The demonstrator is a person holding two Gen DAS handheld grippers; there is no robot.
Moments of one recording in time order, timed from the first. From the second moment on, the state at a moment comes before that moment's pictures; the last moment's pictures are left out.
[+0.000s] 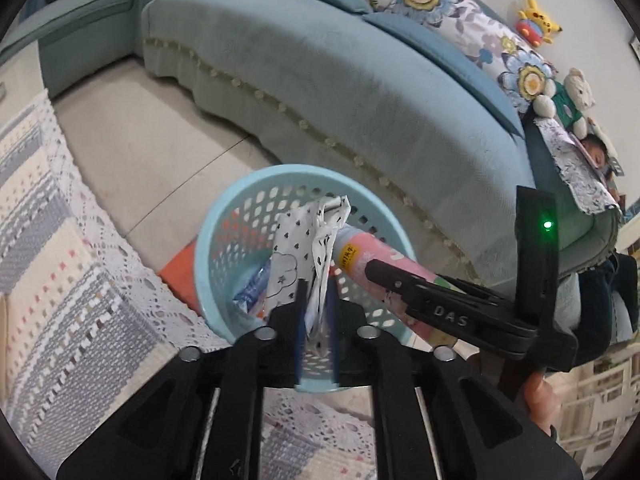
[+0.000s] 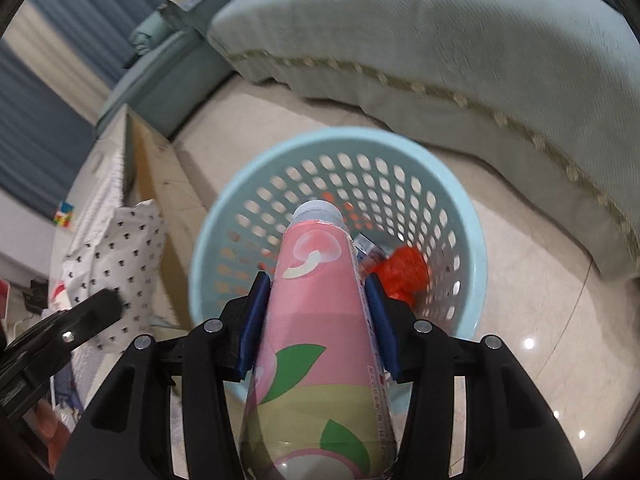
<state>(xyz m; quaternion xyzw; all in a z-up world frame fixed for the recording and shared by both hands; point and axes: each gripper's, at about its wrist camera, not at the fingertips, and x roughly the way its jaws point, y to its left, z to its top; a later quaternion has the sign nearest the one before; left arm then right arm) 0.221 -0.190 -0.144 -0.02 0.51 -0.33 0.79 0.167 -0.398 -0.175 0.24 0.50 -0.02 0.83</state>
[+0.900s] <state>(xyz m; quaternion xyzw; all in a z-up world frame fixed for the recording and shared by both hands) 0.150 -0.040 -0.042 -0.14 0.42 -0.28 0.85 0.122 -0.312 -0.069 0.14 0.42 0.04 0.90</state>
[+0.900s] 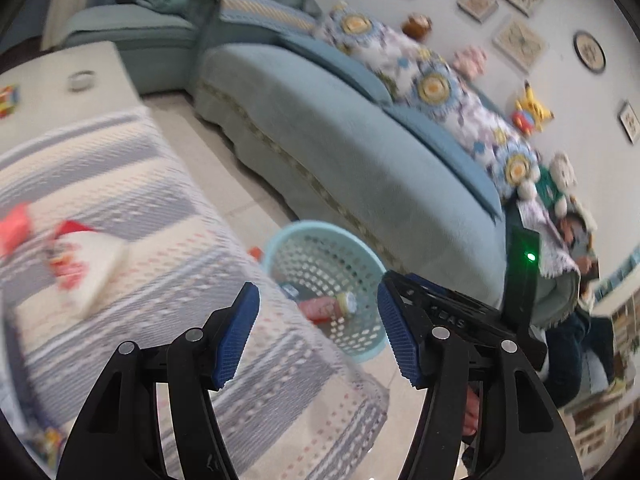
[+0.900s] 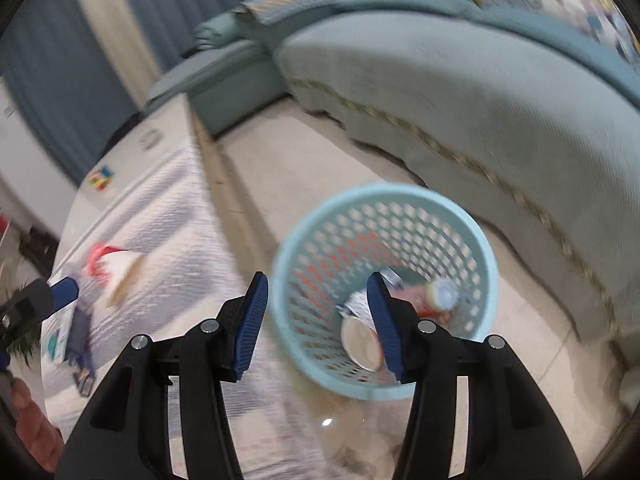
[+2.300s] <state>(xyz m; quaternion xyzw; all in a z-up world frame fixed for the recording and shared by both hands) 0.125 0.168 -0.105 -0.09 0.48 0.06 0.87 0.241 -0.045 -0.130 0.03 0.46 0.22 0.86</state>
